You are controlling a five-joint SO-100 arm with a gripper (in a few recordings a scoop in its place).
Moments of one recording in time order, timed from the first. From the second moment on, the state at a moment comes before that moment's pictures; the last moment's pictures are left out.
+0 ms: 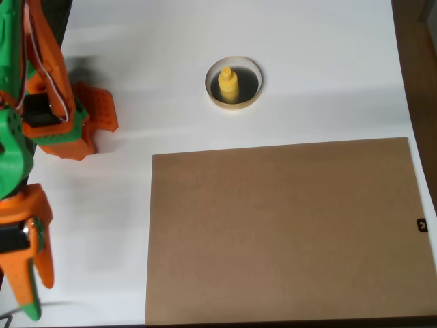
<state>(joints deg) 35.7 144.1 147.5 41.0 -7.0</state>
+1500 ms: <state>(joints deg) 22.9 185.9 169.6 55.8 -0.9</state>
